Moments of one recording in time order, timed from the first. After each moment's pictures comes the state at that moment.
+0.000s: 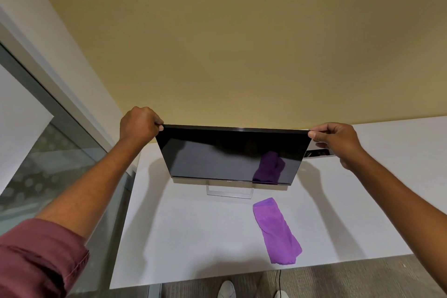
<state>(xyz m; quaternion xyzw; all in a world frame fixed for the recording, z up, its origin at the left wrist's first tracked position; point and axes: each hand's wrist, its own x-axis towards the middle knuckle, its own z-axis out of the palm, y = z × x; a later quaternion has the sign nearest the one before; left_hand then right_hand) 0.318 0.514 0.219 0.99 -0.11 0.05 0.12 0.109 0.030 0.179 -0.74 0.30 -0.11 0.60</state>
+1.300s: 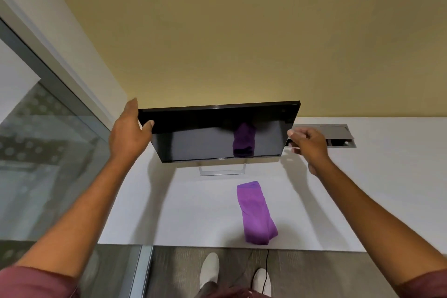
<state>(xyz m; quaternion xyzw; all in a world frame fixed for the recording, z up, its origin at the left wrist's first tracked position) 0.202 0.485 0.180 0.97 0.02 0.08 0.23 0.105 0.019 0.088 -0.71 0.32 -0.08 0.63</state>
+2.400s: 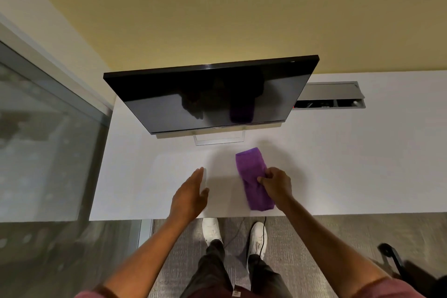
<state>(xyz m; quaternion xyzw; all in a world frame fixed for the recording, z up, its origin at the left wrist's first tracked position) 0.039 0.411 -0.030 0.94 -0.05 -0.27 0.22 0.000 0.131 -0.087 -0.82 0.37 0.15 0.41</state>
